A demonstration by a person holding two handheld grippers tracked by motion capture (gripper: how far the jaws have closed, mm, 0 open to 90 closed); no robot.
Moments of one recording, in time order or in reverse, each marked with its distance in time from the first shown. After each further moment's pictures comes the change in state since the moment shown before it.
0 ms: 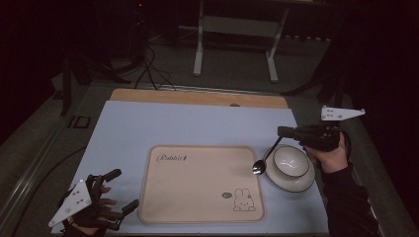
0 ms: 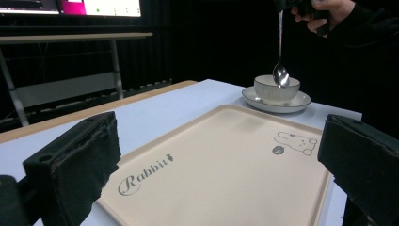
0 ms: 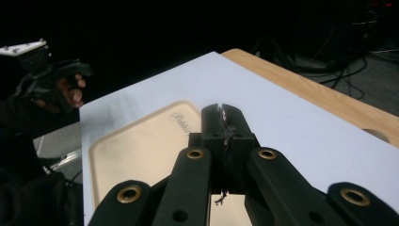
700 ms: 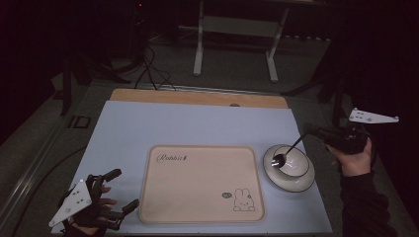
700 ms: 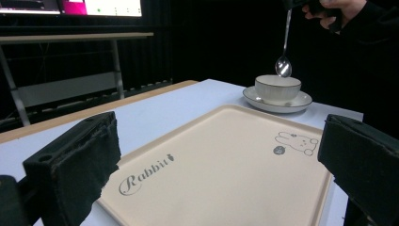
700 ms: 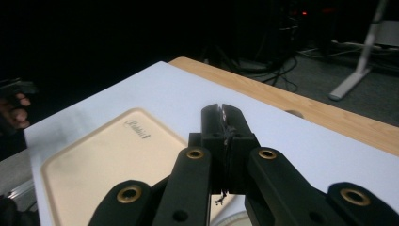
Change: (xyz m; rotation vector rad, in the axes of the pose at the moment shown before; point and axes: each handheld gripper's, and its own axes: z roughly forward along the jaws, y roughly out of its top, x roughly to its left) left arm 0.000 0.000 0.000 0.000 0.004 -0.001; right arm -0.009 -0.011 -0.055 -0.059 -0.219 0.068
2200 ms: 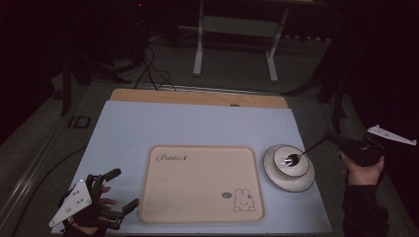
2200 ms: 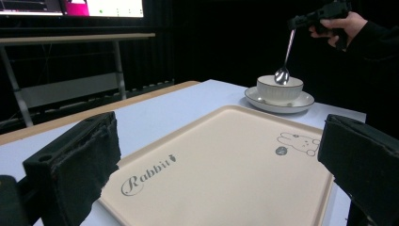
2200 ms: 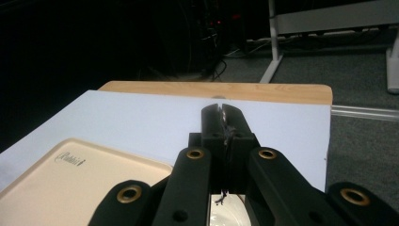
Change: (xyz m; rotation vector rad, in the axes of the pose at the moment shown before) left arm 0.000 0.000 0.000 -0.001 0.008 0.008; right arm -0.032 -0.052 -0.037 -0.103 -0.302 0.211
